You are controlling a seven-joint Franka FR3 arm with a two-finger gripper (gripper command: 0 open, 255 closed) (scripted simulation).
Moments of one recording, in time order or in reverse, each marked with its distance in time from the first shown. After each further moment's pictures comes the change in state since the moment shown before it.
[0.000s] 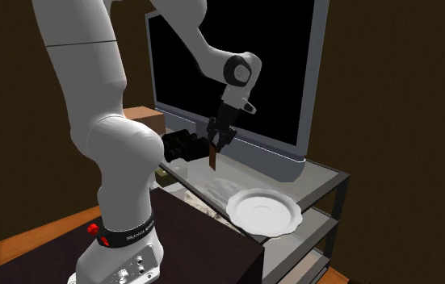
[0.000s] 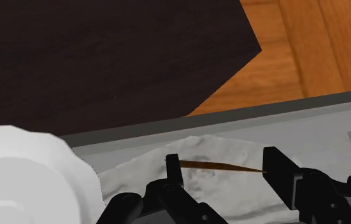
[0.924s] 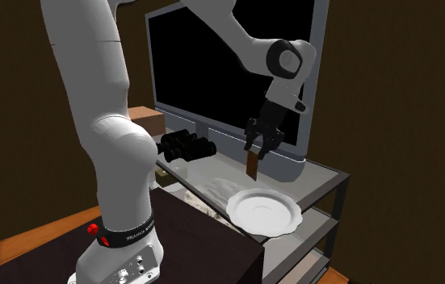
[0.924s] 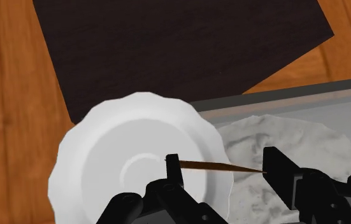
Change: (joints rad) arm -0.179 0.046 -0.194 0.142 -0.175 -0.136 -0.278
